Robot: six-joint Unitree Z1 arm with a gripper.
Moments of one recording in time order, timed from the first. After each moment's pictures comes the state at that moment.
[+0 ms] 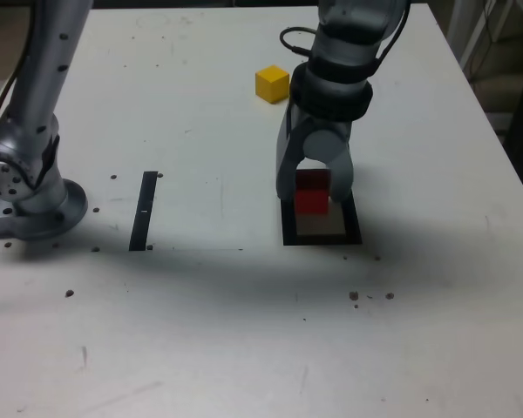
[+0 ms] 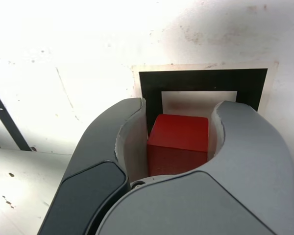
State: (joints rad) arm -0.01 2.10 -1.59 1.26 0.01 0.03
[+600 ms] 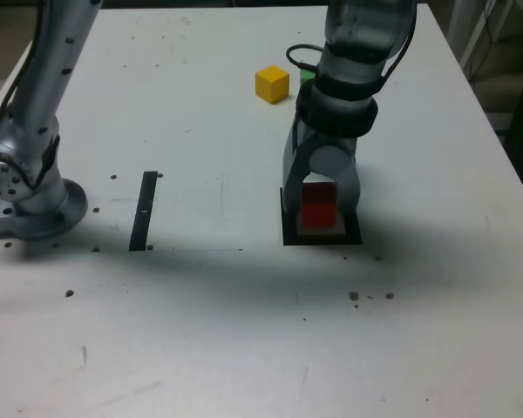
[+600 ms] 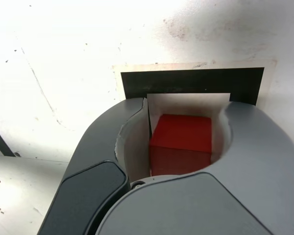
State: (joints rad) arm -0.02 2.14 -1.57 1.21 0.00 0.03
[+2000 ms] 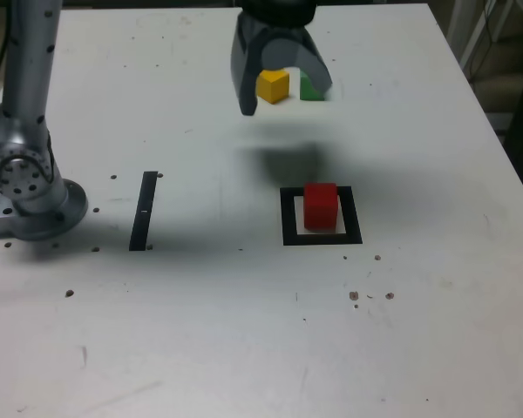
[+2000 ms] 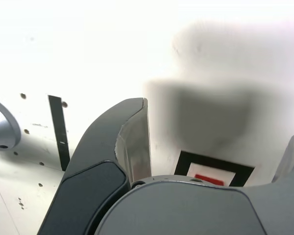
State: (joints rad) arm 0.35 1.96 -1.59 1.38 0.09 0.13
